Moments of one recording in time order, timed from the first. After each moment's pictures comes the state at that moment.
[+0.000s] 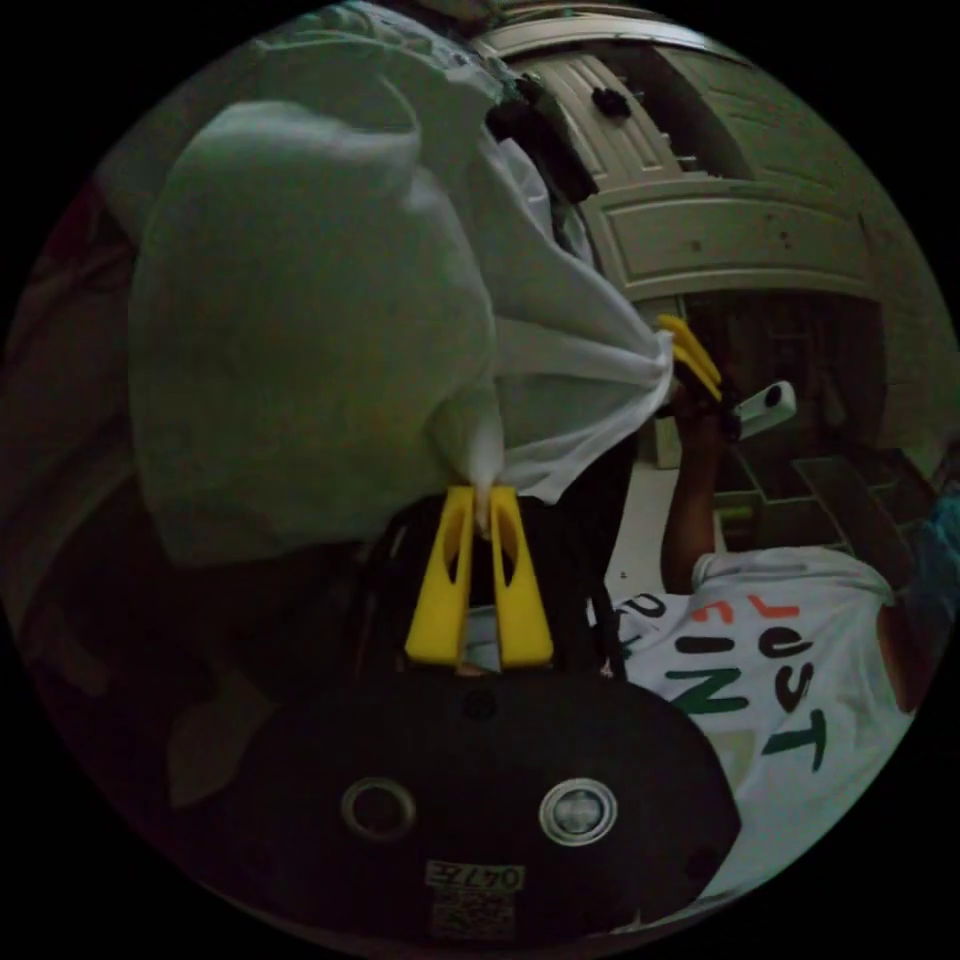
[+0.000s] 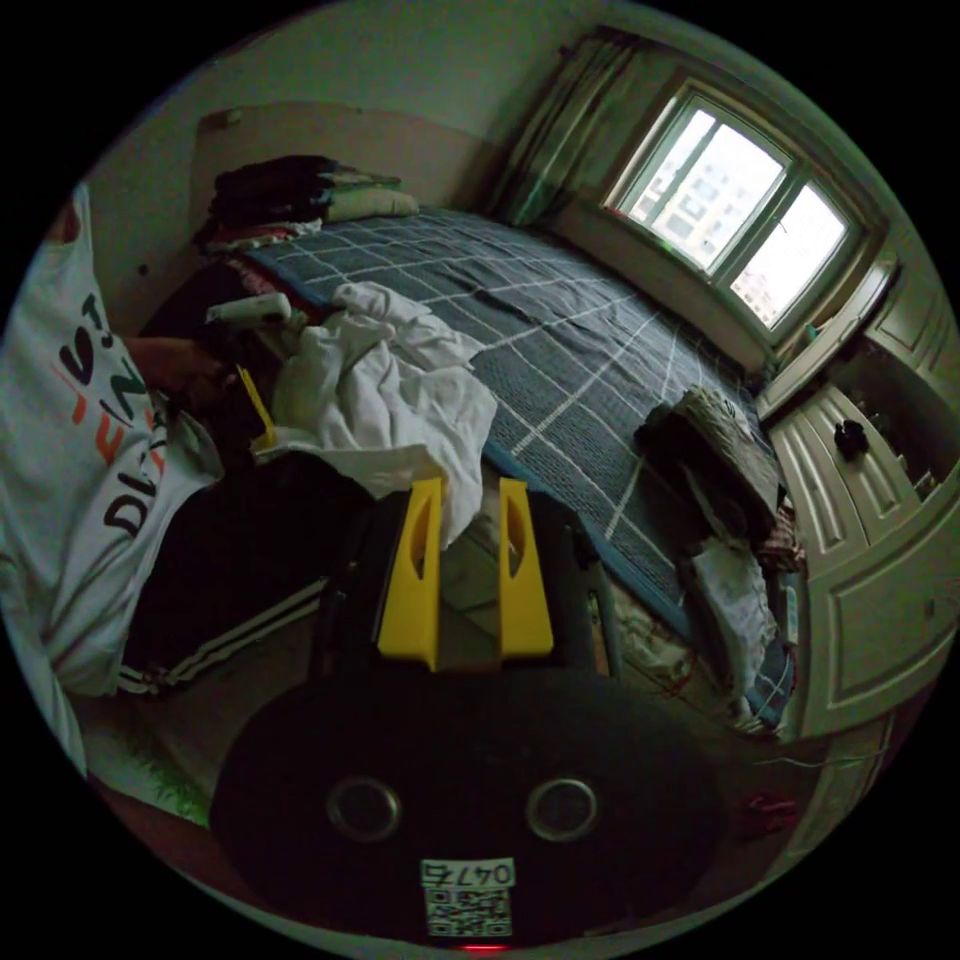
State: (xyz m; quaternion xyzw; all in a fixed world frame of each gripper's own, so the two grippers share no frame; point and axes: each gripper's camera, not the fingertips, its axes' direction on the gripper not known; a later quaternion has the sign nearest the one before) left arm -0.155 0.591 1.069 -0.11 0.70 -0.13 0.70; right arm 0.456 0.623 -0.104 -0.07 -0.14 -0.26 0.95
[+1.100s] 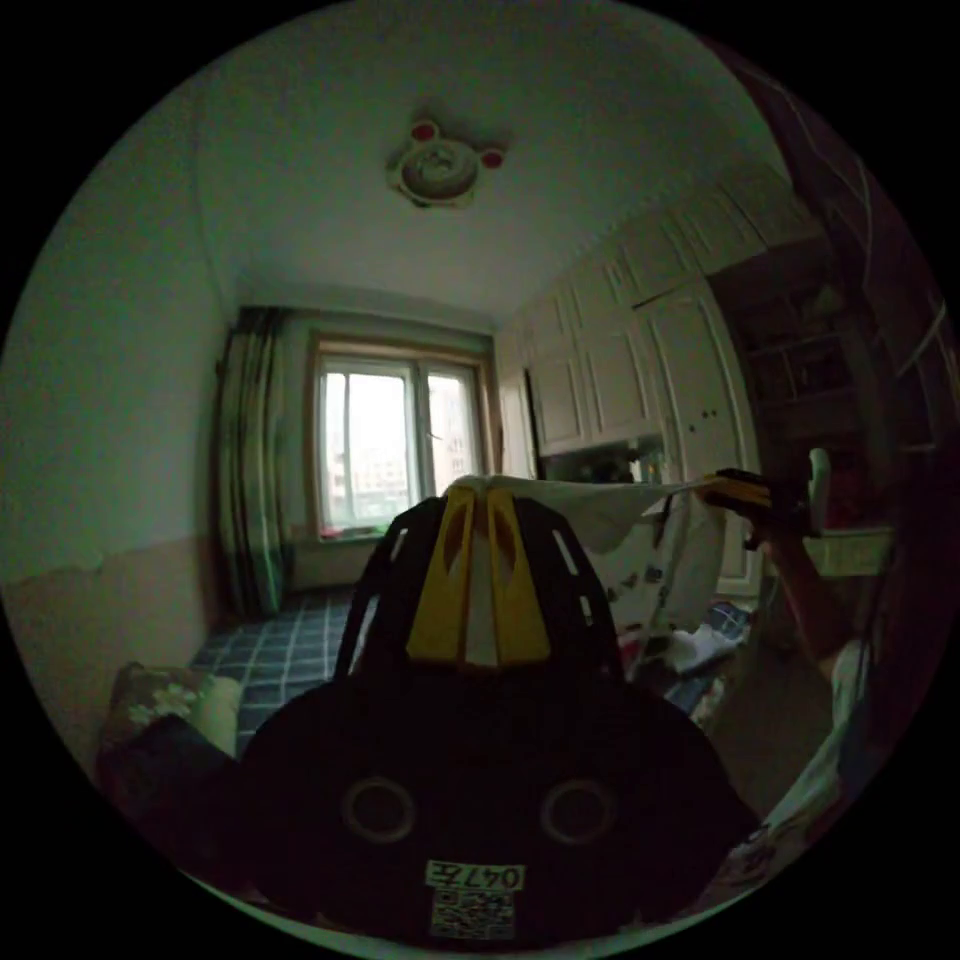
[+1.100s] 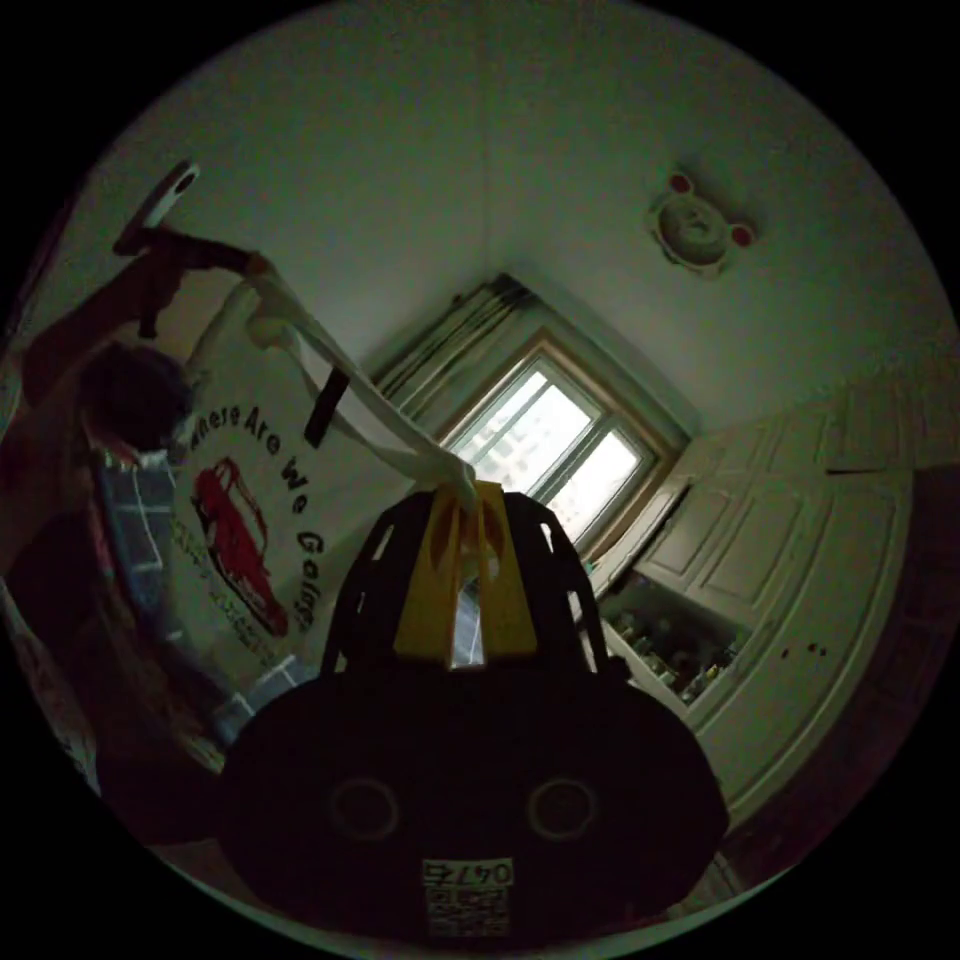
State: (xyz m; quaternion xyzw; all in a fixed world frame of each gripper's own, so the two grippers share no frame) left arm -0.596 0.633 0.384 0.51 0.14 -0.19 0.83; right arm 0.347 0.341 -0.445 0.33 0.08 -0.23 0.91
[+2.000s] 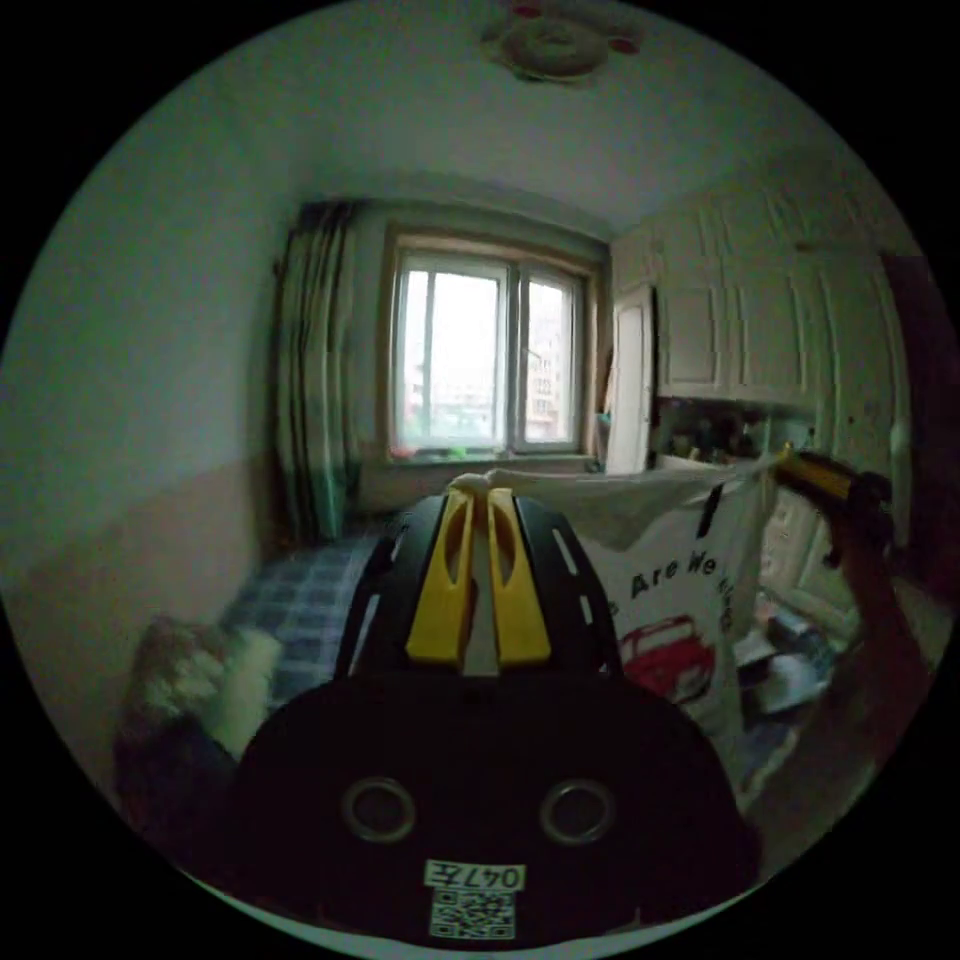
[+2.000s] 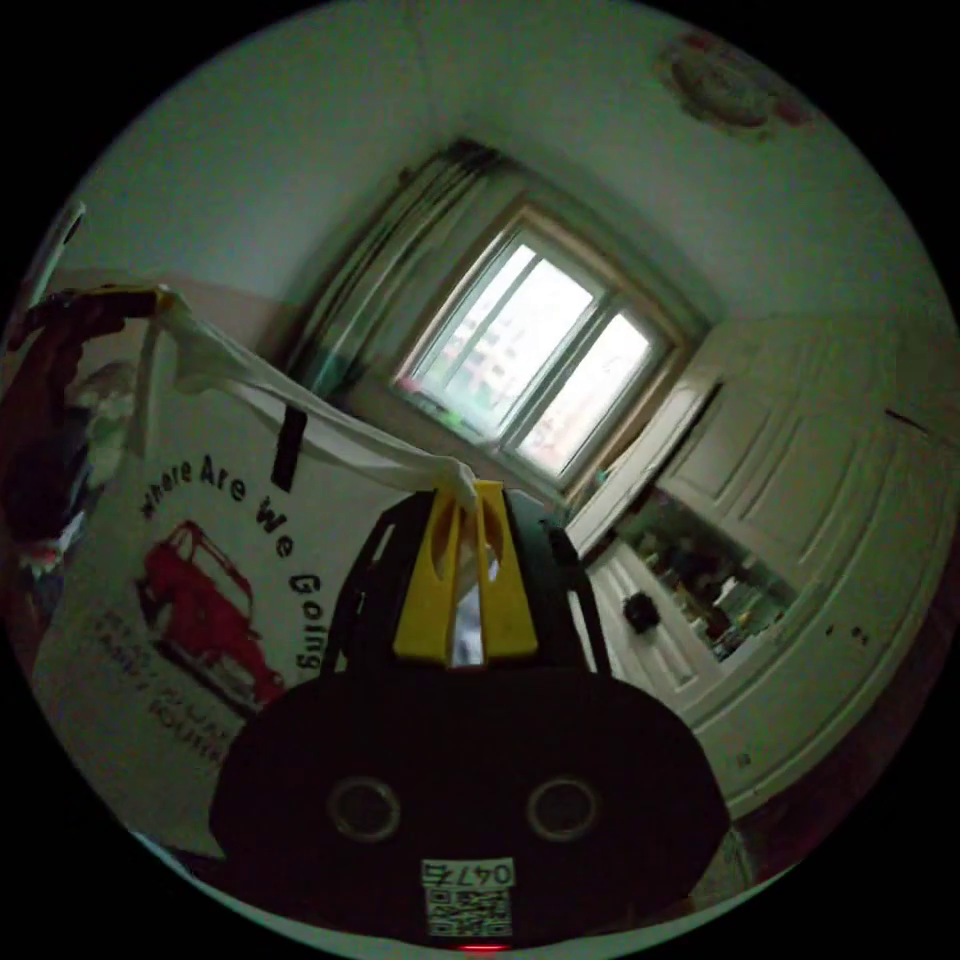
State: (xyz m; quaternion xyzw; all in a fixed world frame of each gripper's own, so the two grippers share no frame) left arm -0.676 0.383 0.424 0.36 0.09 -0.28 0.89; right arm 0.278 0.073 -0.244 0.18 0.12 -0.15 0.96
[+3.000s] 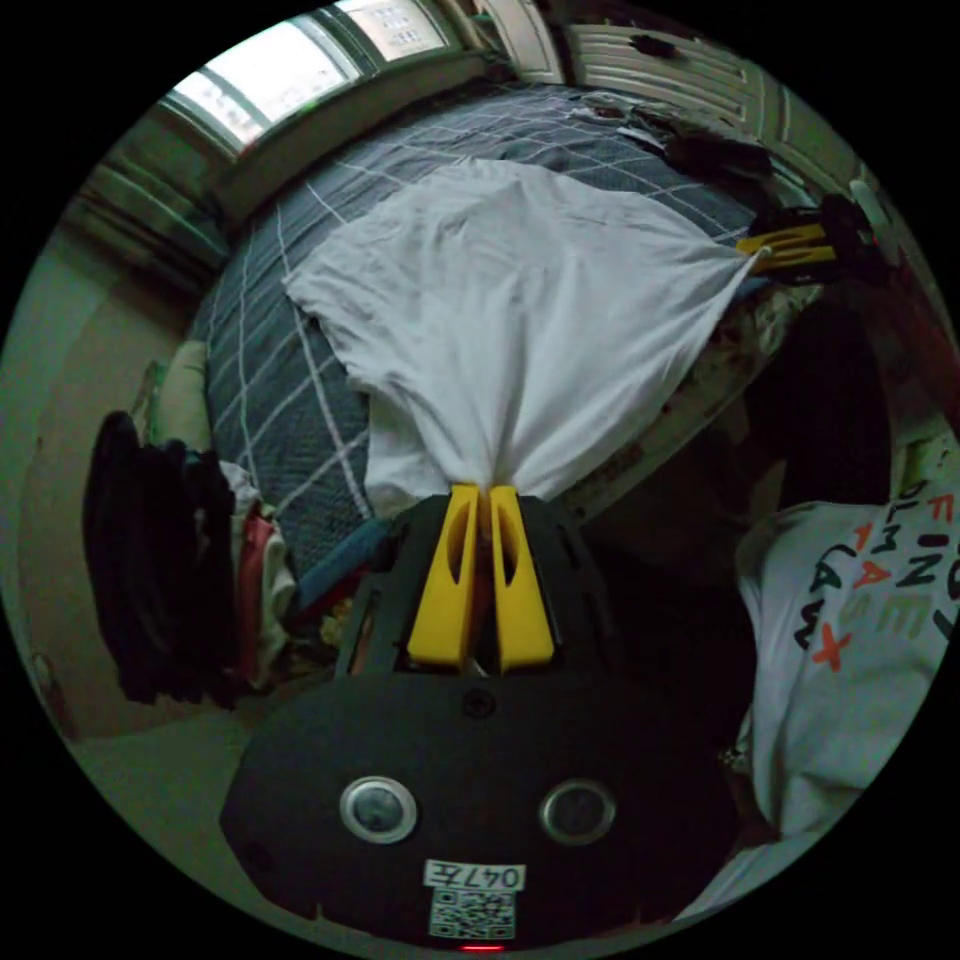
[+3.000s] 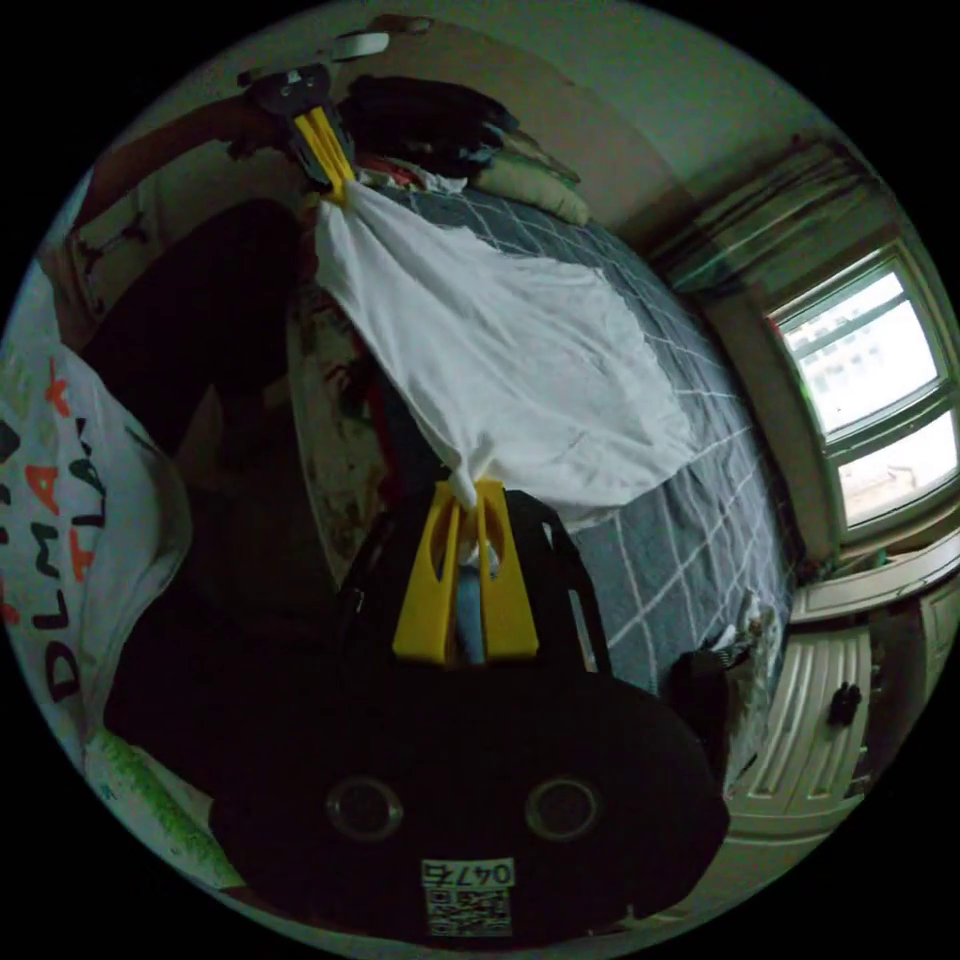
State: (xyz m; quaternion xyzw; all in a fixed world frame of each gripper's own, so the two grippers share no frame) left arm -0.277 0.483 0.759 -0.13 0.17 0.01 0.98; right arm 0.138 0.451 0.106 -0.06 -0.20 -0.46 0.86
